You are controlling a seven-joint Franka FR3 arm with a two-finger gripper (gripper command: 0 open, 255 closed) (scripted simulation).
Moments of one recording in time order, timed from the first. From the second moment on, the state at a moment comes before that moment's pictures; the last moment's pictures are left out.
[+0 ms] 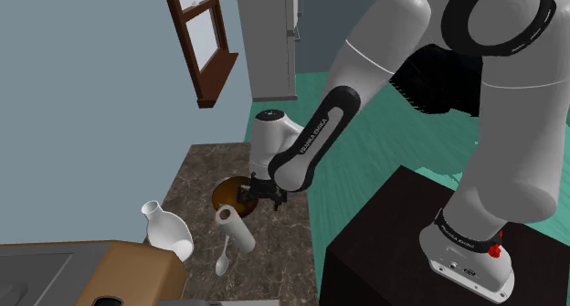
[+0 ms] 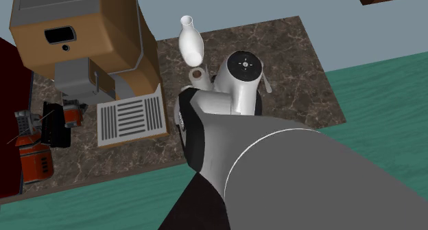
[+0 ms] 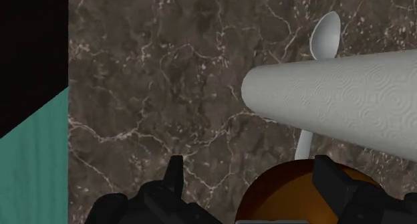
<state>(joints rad) 0.22 0.34 0.36 -2.31 0.03 2.77 1.16</state>
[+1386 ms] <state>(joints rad) 0.44 0.88 0.22 -1.78 -0.01 2.85 1.40</state>
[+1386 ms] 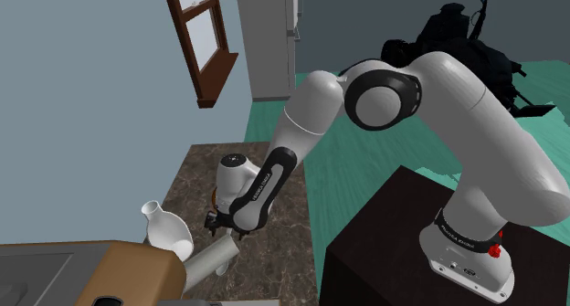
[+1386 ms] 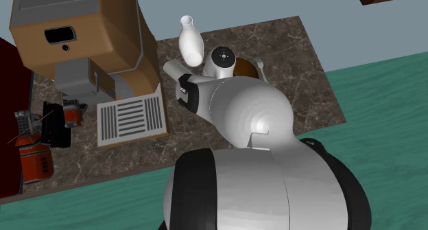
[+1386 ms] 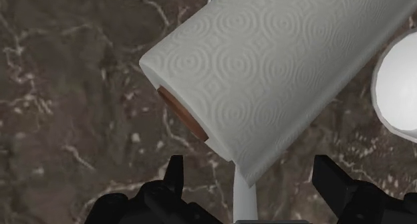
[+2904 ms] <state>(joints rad) 0.43 0.80 0.23 -1.81 -0.01 2.80 1.40</state>
